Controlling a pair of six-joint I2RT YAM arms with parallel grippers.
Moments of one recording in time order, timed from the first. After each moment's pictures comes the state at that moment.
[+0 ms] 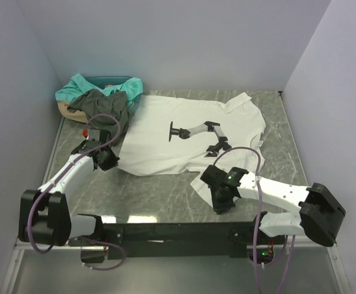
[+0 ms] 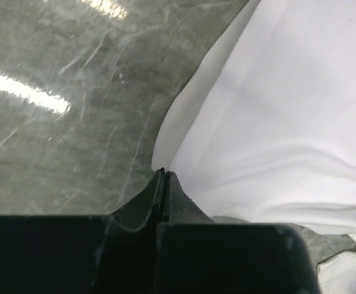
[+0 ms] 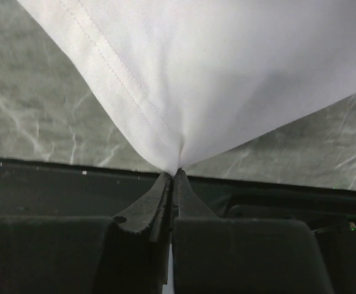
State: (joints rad) left arm -0.12 1.29 0.76 -0.49 -0.06 -0.70; right arm 0.90 1.24 0.66 -0.89 0.04 0.81
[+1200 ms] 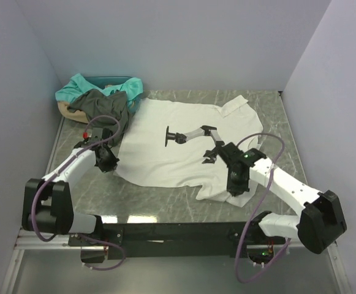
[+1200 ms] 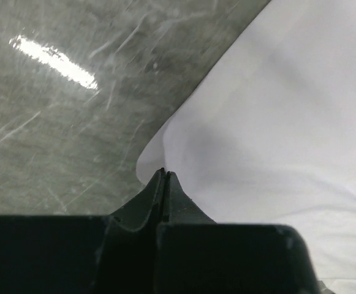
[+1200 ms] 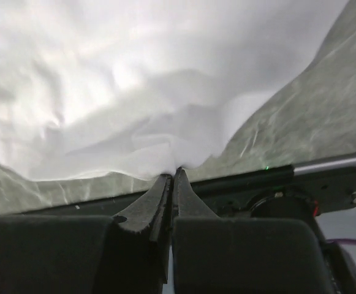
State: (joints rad) left arm -0.12 1.35 0.80 -0.61 -0.12 -0.75; right arm 0.58 1.20 0.81 -1.11 0.15 0.75
